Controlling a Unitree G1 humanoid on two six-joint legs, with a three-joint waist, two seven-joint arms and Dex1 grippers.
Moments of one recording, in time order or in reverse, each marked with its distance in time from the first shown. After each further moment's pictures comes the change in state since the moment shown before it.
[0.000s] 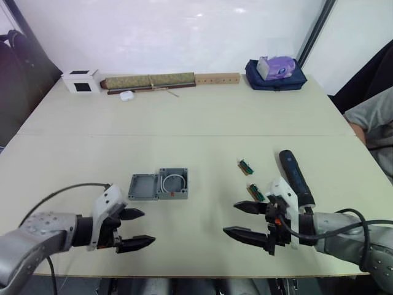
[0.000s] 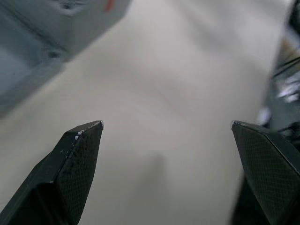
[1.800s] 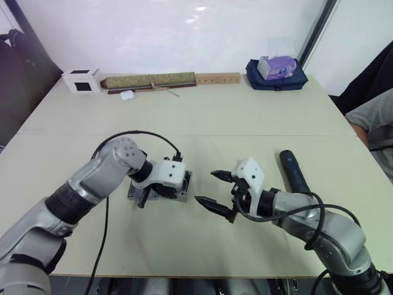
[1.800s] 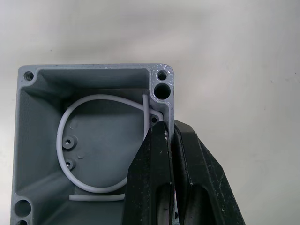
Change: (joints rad) left arm -0.924 -0.248 -0.735 0.423 0.698 -0.314 -0.502; right arm -0.252 0.256 0.246 0.004 -0.440 -0.037 -0.029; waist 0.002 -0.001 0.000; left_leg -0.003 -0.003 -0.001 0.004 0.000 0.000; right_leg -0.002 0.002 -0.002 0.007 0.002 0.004
